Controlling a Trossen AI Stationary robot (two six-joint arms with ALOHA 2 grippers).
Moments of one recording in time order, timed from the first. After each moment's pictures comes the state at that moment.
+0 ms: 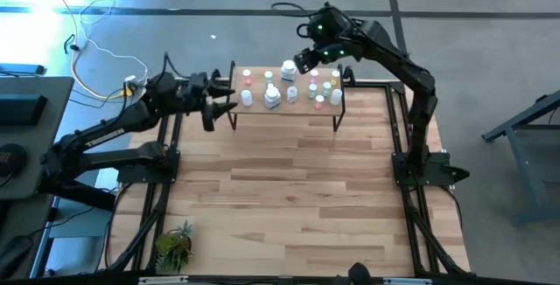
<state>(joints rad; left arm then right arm) 0.72 0.83 0.72 -0.03 0.37 -0.16 -0.52 1.93 2.36 -1.29 0.11 0.36</state>
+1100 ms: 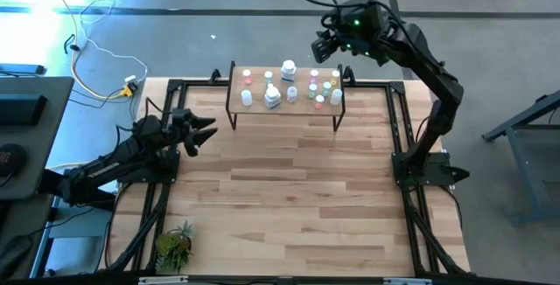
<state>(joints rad) 0.61 0.05 0.10 -0.09 0.16 -0.45 -0.46 1.74 2.33 -1.11 0.39 0.17</state>
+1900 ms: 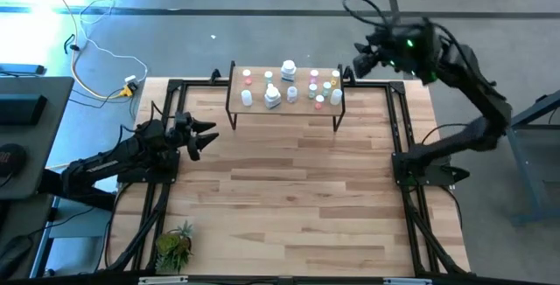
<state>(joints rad) 0.47 0.01 0.09 -0.20 0.03 -0.41 -0.44 1.37 2.00 -1.13 0.44 0.13</state>
